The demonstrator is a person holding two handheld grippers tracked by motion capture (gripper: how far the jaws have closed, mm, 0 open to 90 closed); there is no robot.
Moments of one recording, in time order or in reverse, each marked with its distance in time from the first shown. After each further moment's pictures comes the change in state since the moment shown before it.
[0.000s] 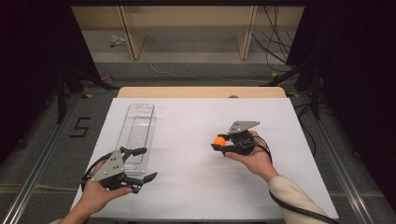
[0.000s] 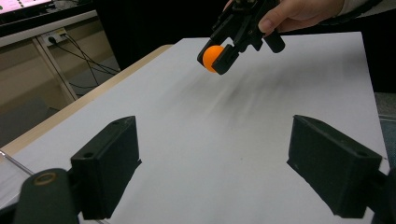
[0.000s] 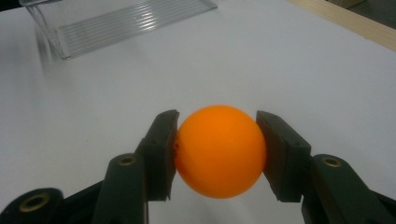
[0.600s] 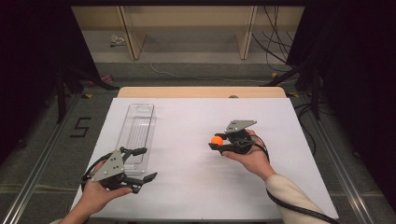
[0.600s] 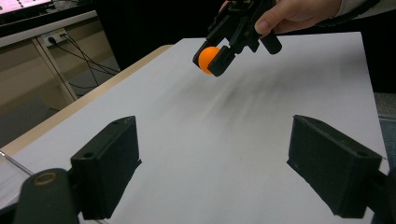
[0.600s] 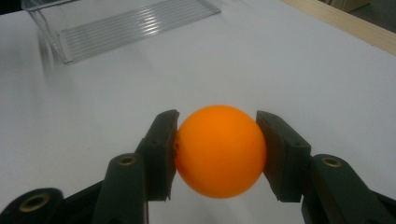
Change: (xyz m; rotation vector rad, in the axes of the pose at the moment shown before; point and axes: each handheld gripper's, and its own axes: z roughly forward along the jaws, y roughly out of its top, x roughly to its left) left arm 0.000 0.000 0.000 0.000 0.000 0.000; right arm 0.002 0.005 0.006 -0.006 0.007 -0.005
